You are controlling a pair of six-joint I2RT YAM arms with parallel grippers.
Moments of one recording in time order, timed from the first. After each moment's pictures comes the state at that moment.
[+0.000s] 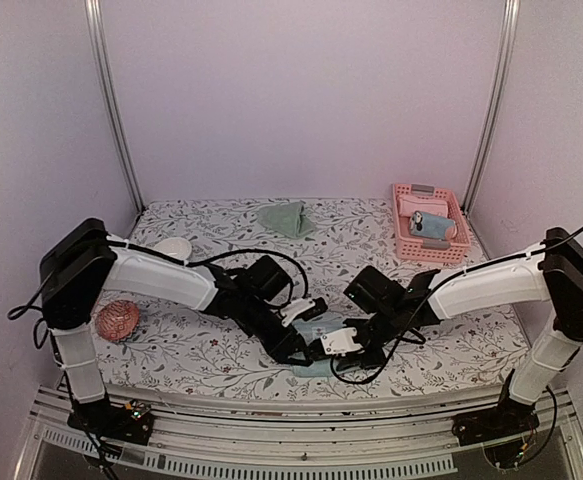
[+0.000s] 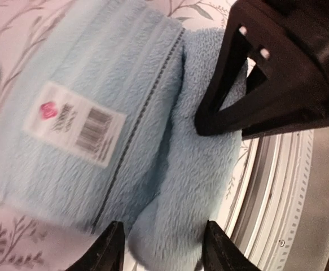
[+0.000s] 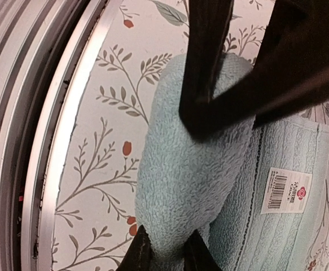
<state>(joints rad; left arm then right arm) -0.95 1.93 1.13 -0.25 0.54 -0.08 0.97 1.67 0.89 -0.37 -0.30 -0.85</state>
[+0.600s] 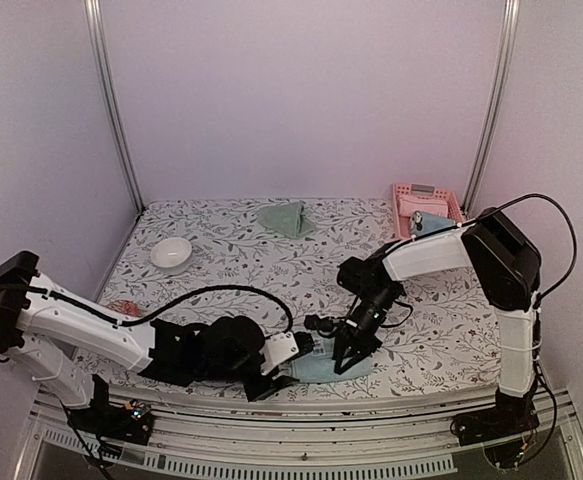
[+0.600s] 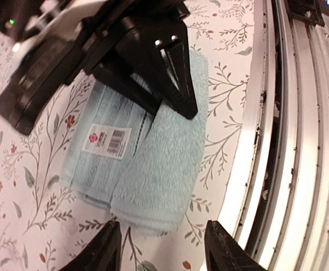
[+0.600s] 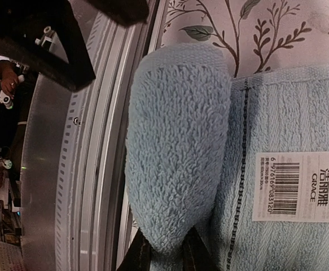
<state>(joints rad) -1.32 1.48 0.68 0.09 -0.16 0.01 0.78 2.09 1.31 -0.94 -0.85 -0.88</state>
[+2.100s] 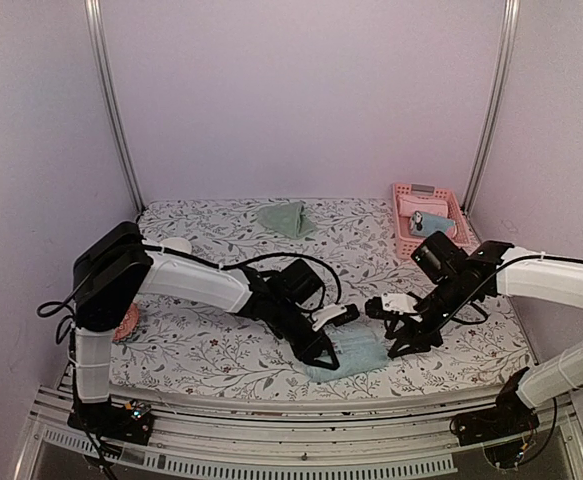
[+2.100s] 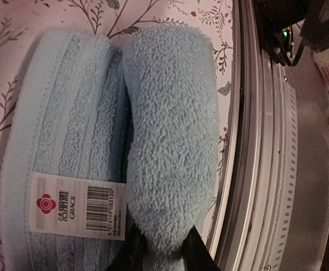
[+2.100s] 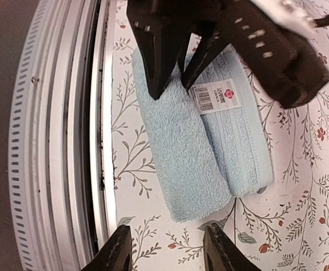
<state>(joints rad) -1.04 2.07 1.31 -0.27 0.56 -0.05 0.66 1.32 0.89 -0.80 -0.54 -0.74</state>
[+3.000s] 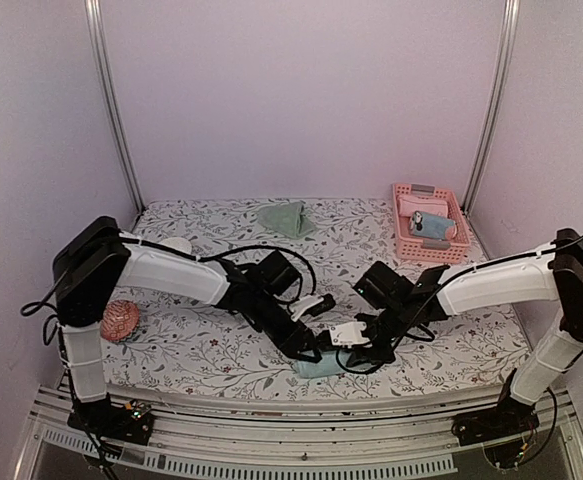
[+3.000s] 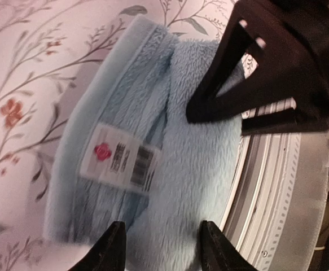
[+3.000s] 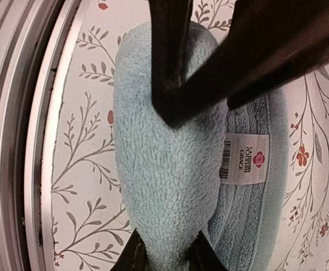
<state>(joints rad) -0.95 2.02 1.24 -0.30 0.62 -0.13 0.94 1.62 0.88 -0.42 -0.26 -0.76</state>
